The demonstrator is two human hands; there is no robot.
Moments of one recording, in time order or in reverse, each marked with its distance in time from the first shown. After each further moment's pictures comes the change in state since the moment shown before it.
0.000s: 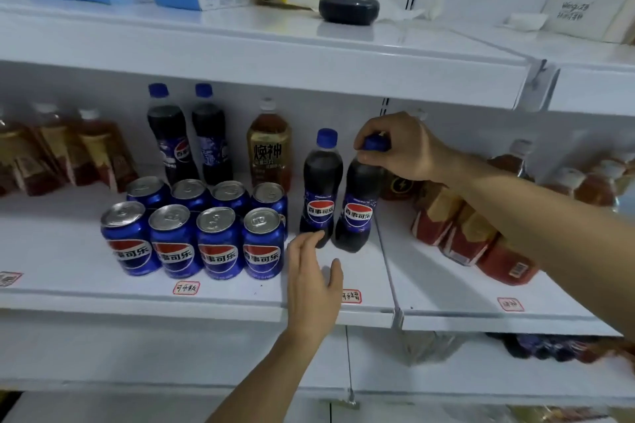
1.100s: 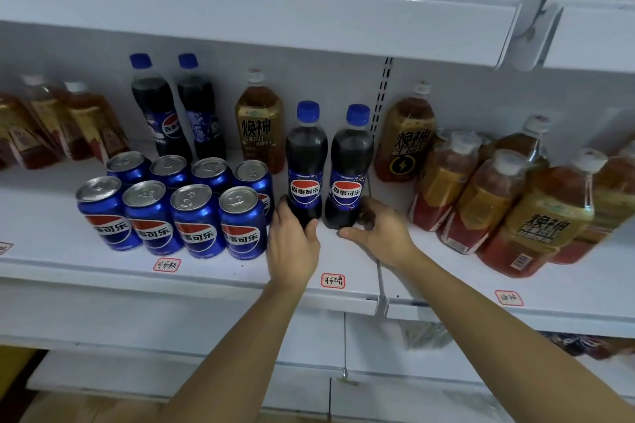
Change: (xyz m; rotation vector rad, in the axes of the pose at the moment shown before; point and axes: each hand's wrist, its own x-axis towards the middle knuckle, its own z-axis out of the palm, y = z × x) left_hand 0.051 -0.011 0.028 0.250 0.122 -0.189; right_hand -0.092 0.095 0.163 0.277 0.089 0.318
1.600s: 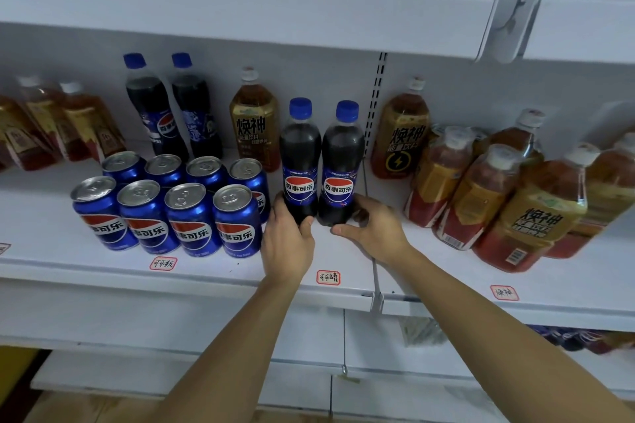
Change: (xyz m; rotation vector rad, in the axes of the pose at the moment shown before) left_hand 0.000 0.002 -0.002 0.018 -0.016 0.004; right_hand 0.002 0.004 0.005 -0.018 0.024 -0.052
